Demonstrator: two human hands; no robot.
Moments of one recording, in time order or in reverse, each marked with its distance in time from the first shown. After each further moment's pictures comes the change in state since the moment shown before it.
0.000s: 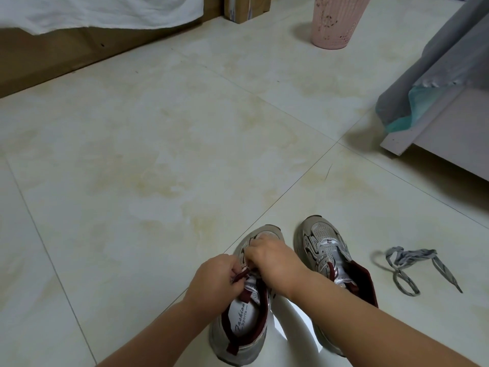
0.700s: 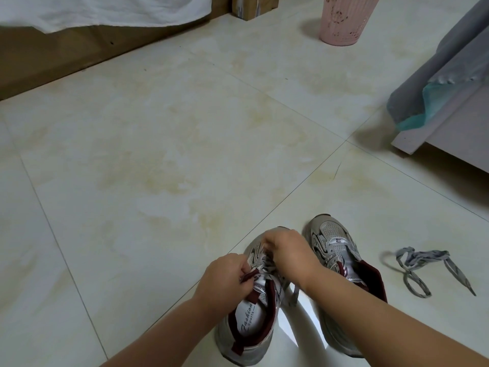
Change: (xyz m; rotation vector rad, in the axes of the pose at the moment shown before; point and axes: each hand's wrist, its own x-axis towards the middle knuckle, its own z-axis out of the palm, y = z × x) left_hand -0.003 0.000 0.002 0.006 -0.020 -0.001; right_hand 0.002 0.007 -0.002 0.334 0.084 0.334
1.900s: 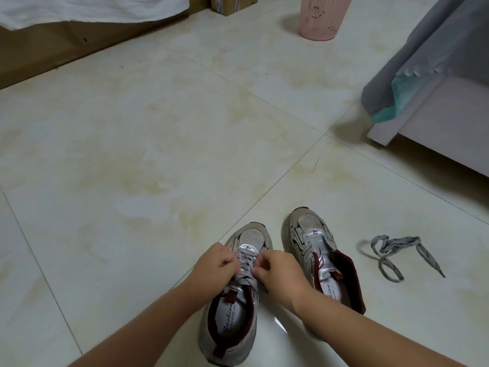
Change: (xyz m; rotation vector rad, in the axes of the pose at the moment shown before) left_hand 0.011 0.015 0.002 -0.377 -0.096 -0.055; right_hand -0.045 0.013 0.013 0.334 -0.015 0.277
